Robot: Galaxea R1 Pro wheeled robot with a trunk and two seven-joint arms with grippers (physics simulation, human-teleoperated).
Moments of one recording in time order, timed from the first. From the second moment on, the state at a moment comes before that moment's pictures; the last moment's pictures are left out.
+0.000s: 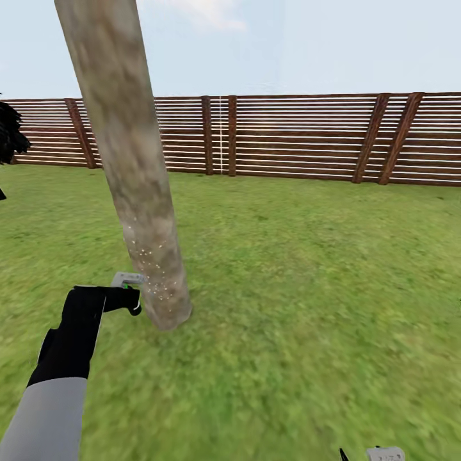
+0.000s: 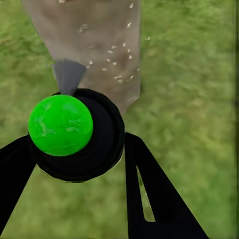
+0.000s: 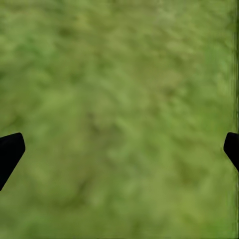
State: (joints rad) left arm -0.69 0.04 0.23 -1.32 -0.52 0.94 -0.54; right arm -0.31 -0.18 -0.30 -0.13 0.29 -0.60 0.09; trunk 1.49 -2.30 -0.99
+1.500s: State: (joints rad) left arm -0.69 0.04 0.25 -1.31 -0.52 0.94 -0.46; right arm -0.31 -0.18 -0.31 -0.13 0.29 -0.60 0.09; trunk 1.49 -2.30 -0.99
